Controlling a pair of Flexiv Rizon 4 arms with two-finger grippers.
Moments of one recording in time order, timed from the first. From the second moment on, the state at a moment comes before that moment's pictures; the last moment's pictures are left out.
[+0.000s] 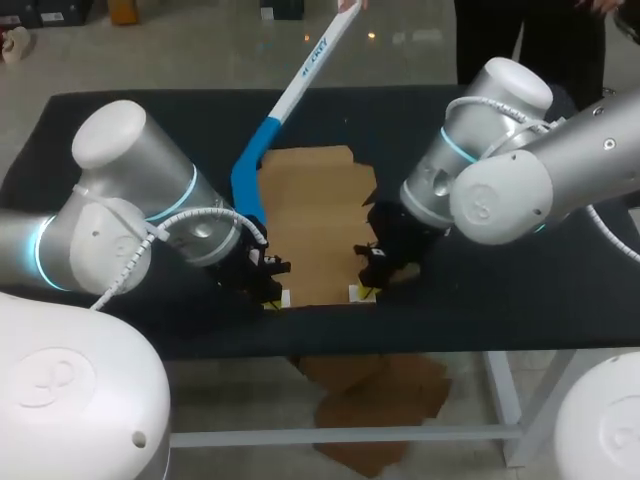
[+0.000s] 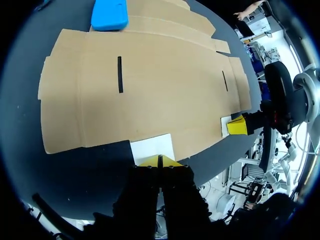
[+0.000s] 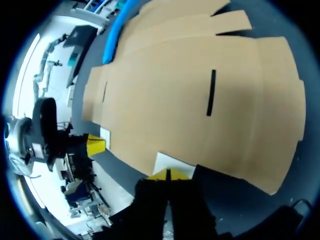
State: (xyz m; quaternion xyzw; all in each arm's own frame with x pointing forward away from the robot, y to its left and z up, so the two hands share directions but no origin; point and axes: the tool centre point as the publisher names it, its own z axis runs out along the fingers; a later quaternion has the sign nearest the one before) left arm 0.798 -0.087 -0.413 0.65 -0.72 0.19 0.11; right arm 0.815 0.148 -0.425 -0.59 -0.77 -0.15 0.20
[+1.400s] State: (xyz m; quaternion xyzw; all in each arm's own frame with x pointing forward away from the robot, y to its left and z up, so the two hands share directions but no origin) left arm 0.786 -0.045 -0.330 0.64 -0.71 0.25 0.14; right arm 0.830 0.055 -0.348 -0.55 -0.75 -0.25 0.27
